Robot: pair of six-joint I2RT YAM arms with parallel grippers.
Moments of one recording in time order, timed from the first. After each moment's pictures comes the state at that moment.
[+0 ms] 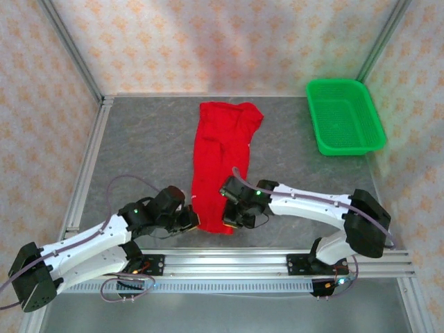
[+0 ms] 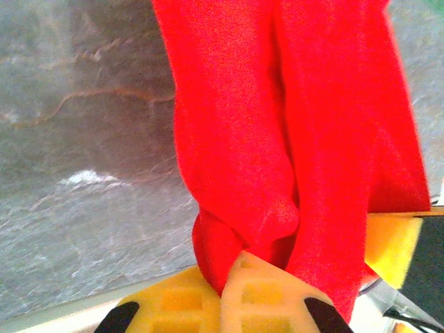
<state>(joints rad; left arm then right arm) -0.79 0.88 0.51 -0.57 0.24 -1.20 1.04 1.45 0.97 -0.75 -0.22 1.26</state>
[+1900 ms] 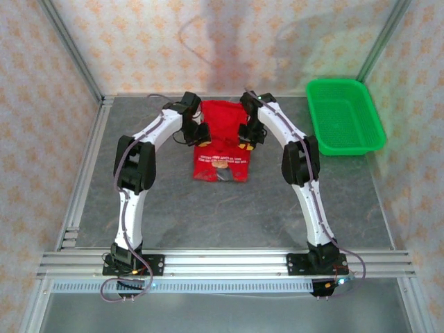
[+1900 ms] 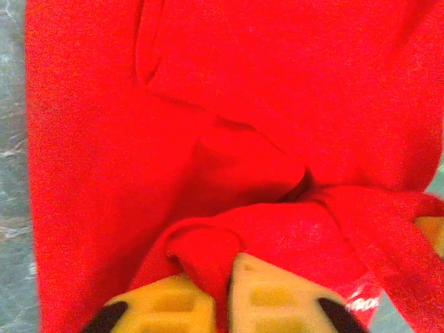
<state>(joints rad) -0.27 2.25 1.93 -0.91 0.37 -0.60 0.38 2.50 2.37 -1.35 -0.23 0.59</state>
